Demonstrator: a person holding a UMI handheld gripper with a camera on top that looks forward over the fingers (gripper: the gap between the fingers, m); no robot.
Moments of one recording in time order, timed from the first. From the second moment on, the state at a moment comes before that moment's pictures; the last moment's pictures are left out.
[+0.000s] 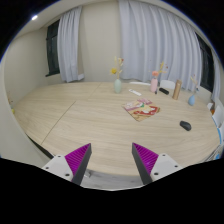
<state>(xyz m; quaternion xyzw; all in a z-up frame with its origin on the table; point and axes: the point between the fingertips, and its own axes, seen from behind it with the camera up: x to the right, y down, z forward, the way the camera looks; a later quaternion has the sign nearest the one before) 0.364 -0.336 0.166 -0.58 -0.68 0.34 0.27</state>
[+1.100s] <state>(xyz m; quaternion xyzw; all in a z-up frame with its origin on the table) 0.387 0.058 0.118 -0.67 -0.60 0.23 0.38</state>
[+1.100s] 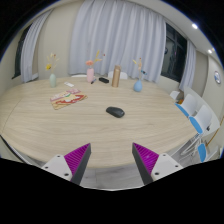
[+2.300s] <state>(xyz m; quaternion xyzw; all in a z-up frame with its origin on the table) 0.078 0.168 -0.007 -0.63 -0.65 0.26 0.32</state>
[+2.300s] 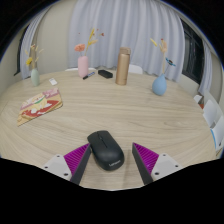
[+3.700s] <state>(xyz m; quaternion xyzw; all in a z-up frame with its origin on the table) -0.110 -0.138 0.049 -0.64 -0.64 0.33 0.27</state>
